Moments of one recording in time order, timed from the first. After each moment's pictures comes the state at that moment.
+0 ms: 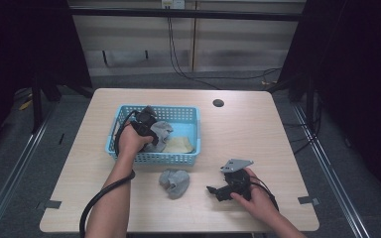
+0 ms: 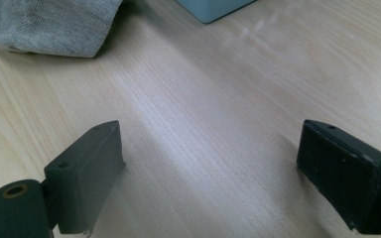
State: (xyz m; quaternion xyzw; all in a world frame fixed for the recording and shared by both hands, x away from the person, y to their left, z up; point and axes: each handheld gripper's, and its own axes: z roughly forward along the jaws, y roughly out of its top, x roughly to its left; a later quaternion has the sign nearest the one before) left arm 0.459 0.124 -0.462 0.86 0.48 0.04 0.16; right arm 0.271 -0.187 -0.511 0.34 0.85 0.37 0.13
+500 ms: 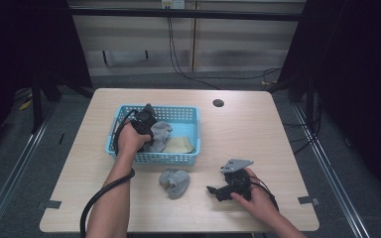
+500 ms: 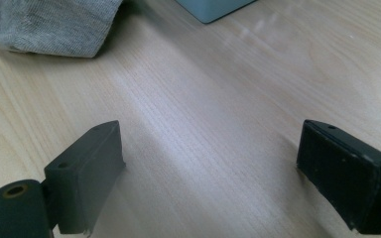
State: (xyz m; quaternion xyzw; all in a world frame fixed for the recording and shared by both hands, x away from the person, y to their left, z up) left arm 0.461 0.125 -0.451 0.86 0.48 0.00 0.15; right arm 0.271 -0.187 -0.511 0.34 0.85 0.37 0.13
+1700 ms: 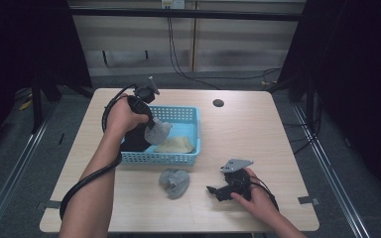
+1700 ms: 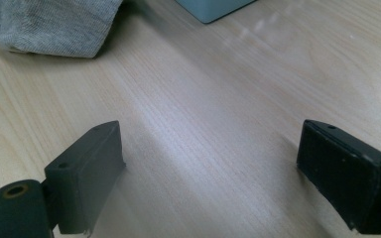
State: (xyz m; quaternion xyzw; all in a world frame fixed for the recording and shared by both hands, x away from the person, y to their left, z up) left arm 0.449 0.113 -0.340 0.90 0.41 0.01 0.15; right arm 0.271 -0.188 -0.511 0.35 0.85 0.37 0.13
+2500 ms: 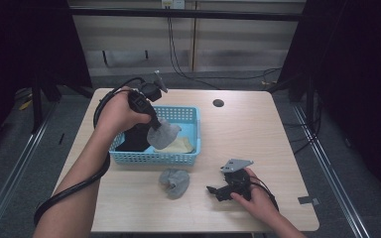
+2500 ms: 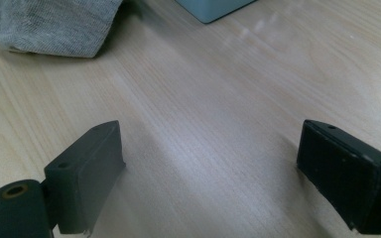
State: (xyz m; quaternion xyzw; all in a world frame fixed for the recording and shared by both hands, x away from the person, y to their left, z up) left arm 0.401 0.097 -0.281 0.93 0.32 -0.01 0.16; right arm 0.271 -0.188 -0.511 0.34 0.85 0.37 0.13
